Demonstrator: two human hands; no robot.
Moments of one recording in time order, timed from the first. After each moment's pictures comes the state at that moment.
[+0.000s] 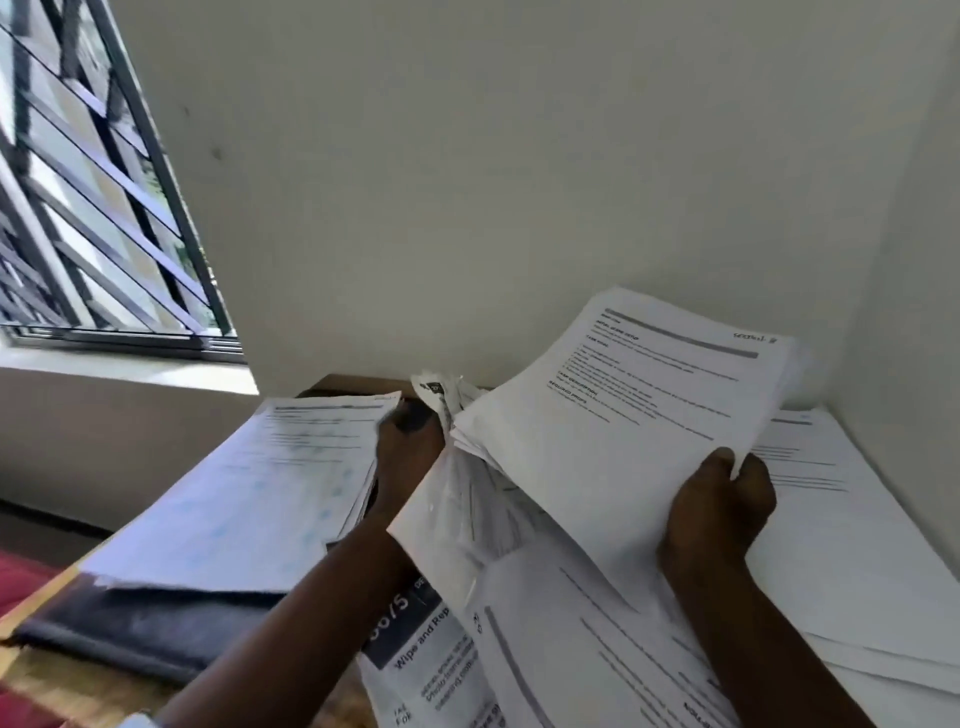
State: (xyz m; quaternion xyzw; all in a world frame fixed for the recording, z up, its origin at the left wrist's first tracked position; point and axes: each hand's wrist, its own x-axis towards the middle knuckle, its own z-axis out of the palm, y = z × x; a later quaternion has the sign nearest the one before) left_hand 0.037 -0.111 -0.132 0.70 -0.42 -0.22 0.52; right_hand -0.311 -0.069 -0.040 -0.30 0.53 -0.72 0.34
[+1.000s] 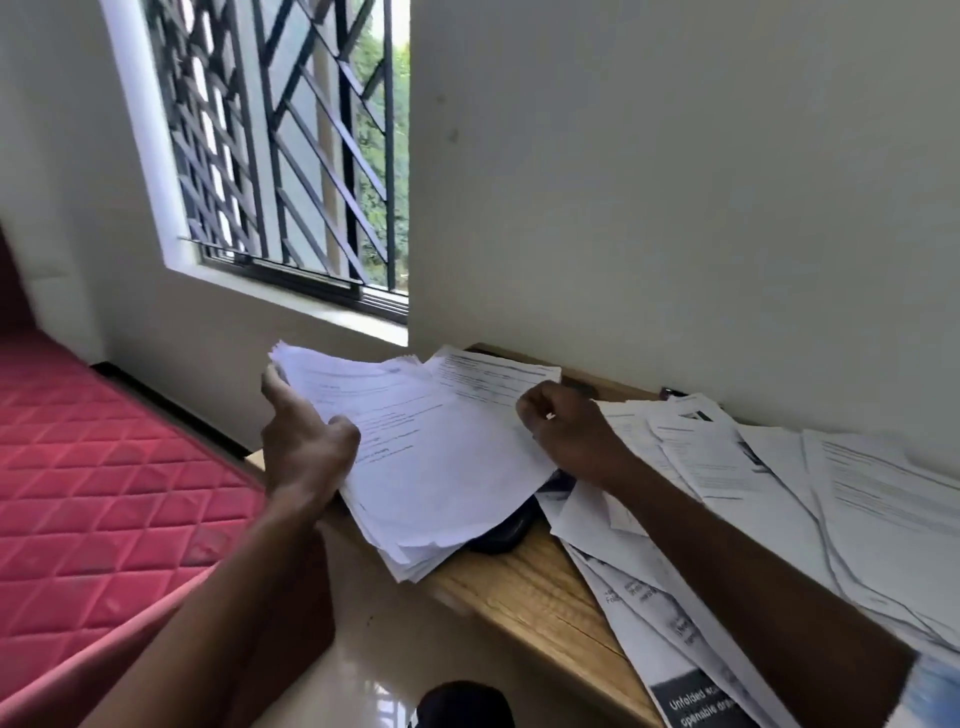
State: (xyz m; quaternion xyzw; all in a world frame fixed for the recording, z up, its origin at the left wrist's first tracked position) left_hand 0.086 0.220 -0.020 0.78 -0.20 0.04 0.58; right_hand -0.096 0.018 -0.006 -0.85 0.31 -0.28 0.32
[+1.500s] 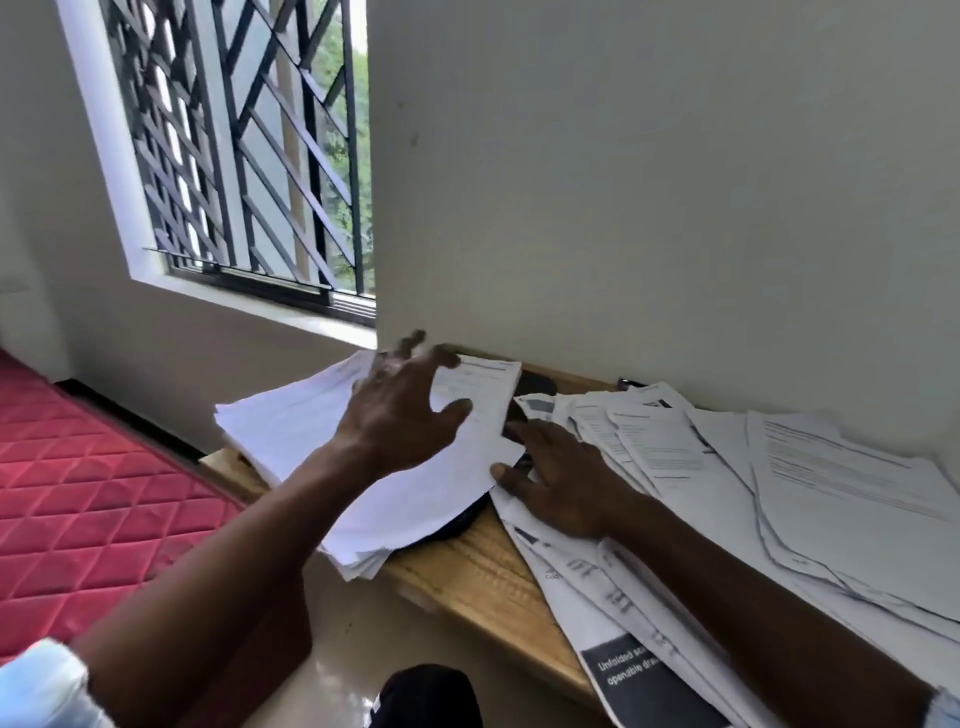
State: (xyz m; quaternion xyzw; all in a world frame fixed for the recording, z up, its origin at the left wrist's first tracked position) left_hand 0.007 0.168 0.024 0.77 -0.54 0.10 0.33; right_hand -0.166 0.020 -0.041 -0.95 0.27 -0.14 0.11
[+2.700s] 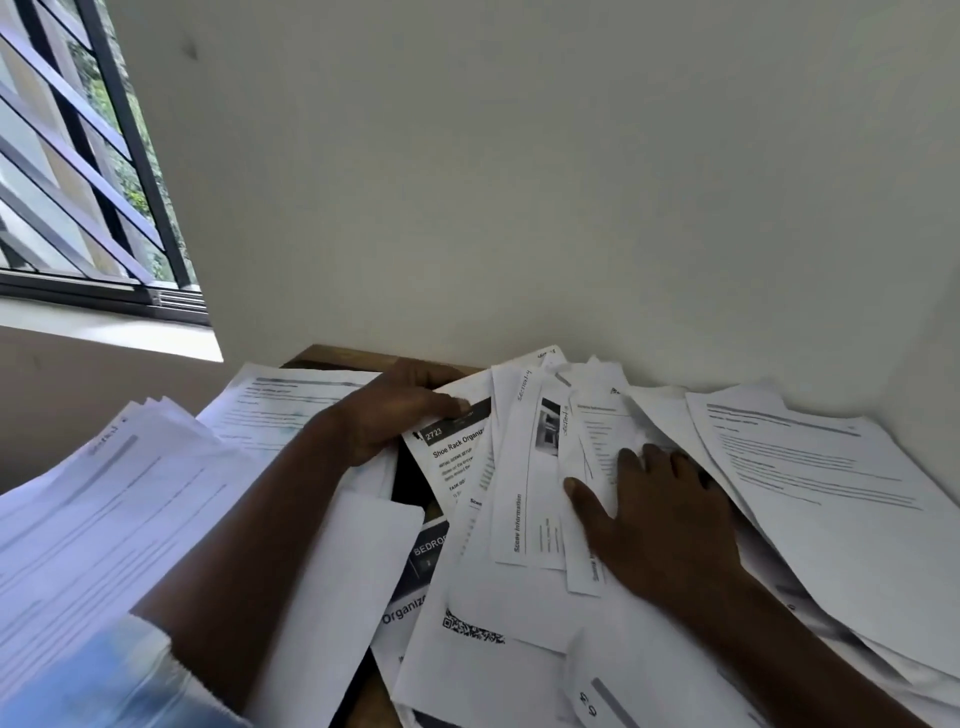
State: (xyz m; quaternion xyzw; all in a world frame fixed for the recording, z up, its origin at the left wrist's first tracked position) left_hand 0.034 -0.055 -0.001 0.56 -0.56 -0.43 0.44; right_hand -0.248 -0.058 -0.054 -0.78 0.61 -0.11 -0.09
